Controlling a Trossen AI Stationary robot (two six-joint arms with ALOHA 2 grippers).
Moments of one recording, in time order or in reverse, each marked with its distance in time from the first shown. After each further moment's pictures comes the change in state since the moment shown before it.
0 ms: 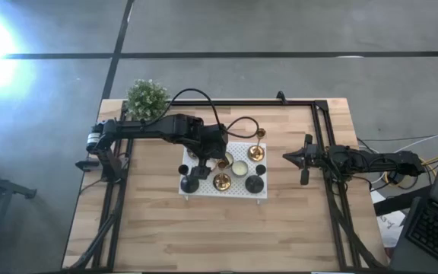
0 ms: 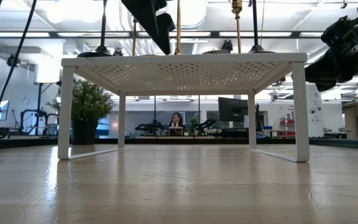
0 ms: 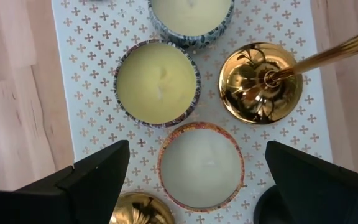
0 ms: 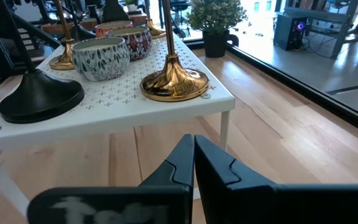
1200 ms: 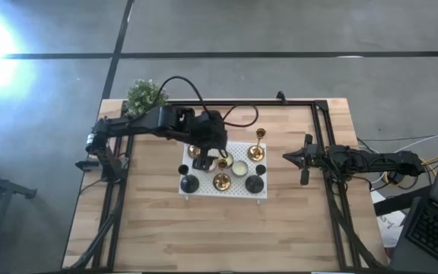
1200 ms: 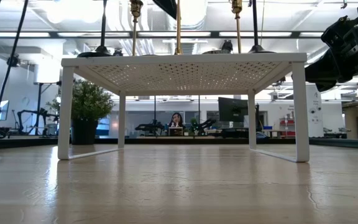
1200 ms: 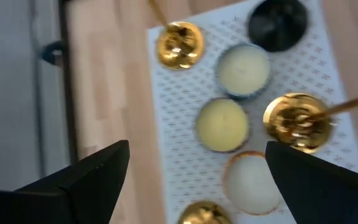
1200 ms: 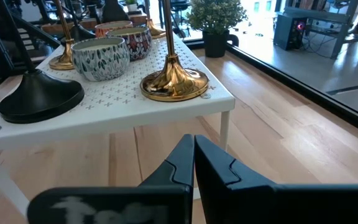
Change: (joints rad) left arm -0.024 -0.002 0.232 -0.036 -0.190 0.076; right arm 0.000 0.000 0.000 0.000 0.000 0.000
